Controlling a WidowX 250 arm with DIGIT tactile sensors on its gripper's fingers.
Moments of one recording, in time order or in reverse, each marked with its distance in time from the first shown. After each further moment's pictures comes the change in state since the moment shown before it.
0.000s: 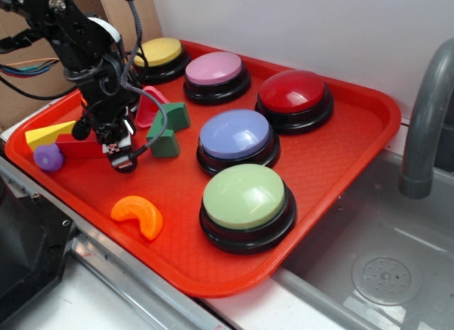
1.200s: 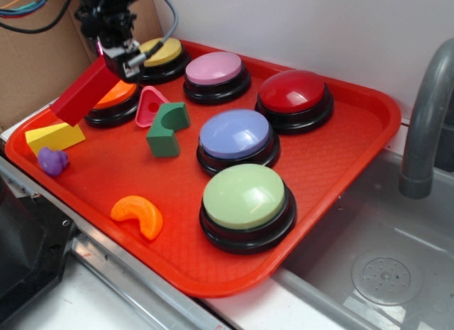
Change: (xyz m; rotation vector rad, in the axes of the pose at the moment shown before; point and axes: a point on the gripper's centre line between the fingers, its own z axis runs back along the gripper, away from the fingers) arm 0.034 0.009 0.099 0.011 0.165 0.486
